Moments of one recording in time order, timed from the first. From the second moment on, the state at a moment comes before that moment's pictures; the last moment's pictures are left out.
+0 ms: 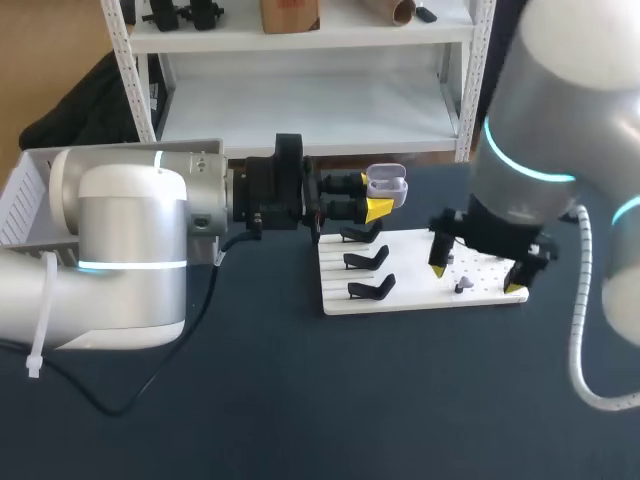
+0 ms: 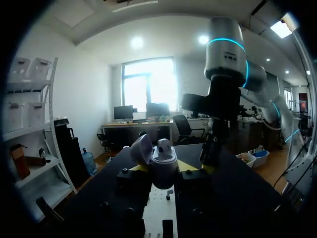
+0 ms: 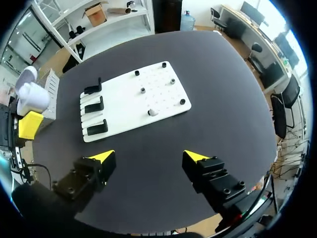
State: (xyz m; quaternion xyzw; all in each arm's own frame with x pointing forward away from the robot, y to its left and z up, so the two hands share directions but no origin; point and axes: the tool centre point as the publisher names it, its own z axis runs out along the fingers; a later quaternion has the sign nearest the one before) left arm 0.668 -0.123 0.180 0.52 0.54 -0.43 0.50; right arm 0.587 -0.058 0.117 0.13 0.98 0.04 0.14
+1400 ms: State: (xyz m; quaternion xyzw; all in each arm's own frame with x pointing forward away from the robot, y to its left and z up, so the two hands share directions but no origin) left arm 0.668 -0.123 0.180 0.52 0.54 -0.43 0.50; right arm 0.654 -0.077 0.025 0.08 0.99 0.11 0.08
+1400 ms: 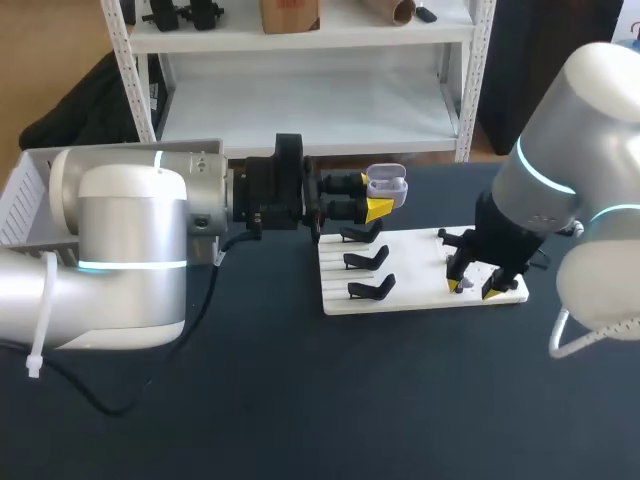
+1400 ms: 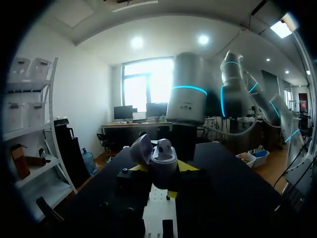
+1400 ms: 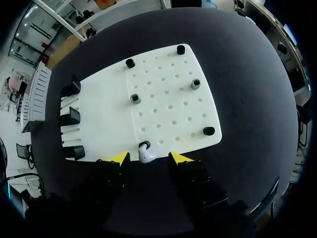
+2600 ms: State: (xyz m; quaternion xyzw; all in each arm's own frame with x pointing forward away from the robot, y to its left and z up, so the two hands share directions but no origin) left arm 0.668 -0.123 0.180 0.52 0.54 -0.43 0.50; right arm 0.658 -0.075 0.021 0.07 0.99 0.10 0.07
